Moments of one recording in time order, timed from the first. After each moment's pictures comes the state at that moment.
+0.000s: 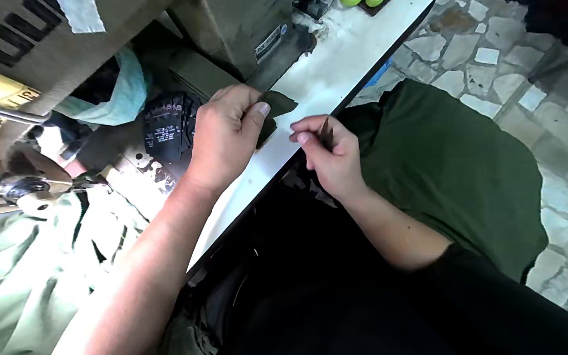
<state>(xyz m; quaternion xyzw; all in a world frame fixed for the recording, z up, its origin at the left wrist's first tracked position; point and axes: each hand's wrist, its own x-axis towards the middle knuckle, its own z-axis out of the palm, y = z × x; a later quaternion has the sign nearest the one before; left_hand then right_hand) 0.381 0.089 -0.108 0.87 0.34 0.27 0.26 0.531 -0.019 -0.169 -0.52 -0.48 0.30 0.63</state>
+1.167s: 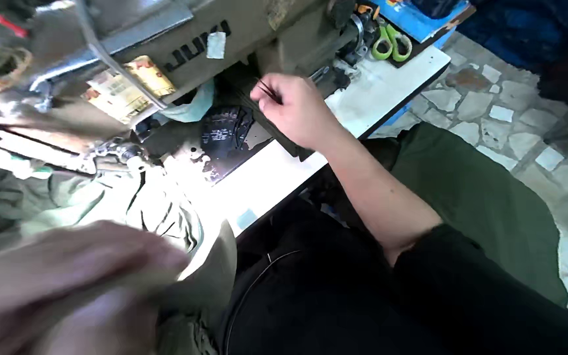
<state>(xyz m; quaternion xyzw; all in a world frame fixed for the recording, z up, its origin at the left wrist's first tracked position) 0.199 -0.048 -0.031 0.73 0.33 0.48 0.36 0.495 0.077 -0.075 -0.54 -0.70 0.28 0.38</state>
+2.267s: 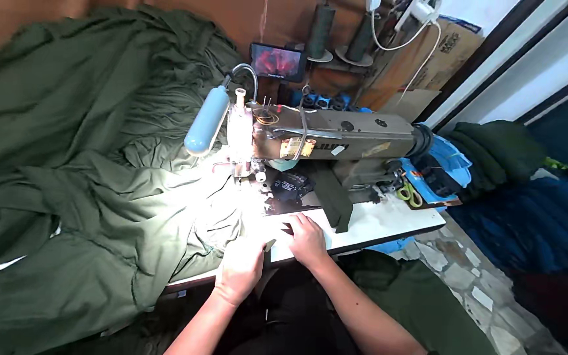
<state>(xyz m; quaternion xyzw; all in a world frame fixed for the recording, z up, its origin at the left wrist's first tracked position) 0.235 -0.043 -0.212 0.73 0.52 0.42 -0.16 0.407 0.015 -0.164 -0.53 -0.81 0.03 0.26</state>
